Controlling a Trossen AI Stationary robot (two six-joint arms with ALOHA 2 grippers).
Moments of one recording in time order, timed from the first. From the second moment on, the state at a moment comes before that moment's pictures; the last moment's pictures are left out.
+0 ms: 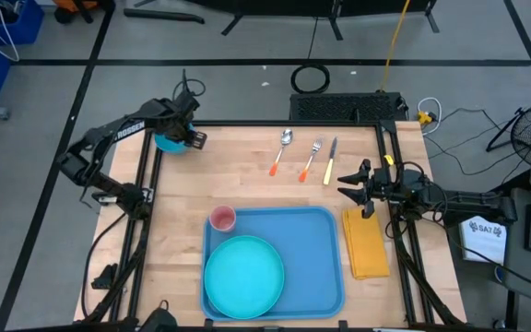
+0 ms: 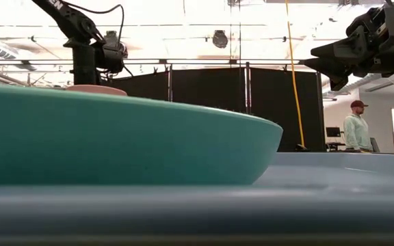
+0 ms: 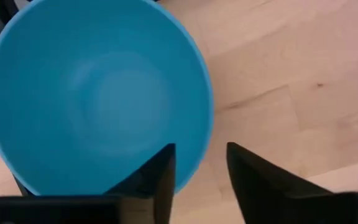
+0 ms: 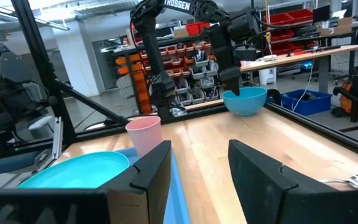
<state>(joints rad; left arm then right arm) 0.93 1.45 1.04 -0.93 -0.11 -0.28 -0.15 0.17 0.01 0.23 -0.05 0.19</state>
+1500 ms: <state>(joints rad) 0.93 1.46 0.89 -0.81 -0.09 -0.26 -0.15 0.17 0.01 0.22 -0.05 0.18</state>
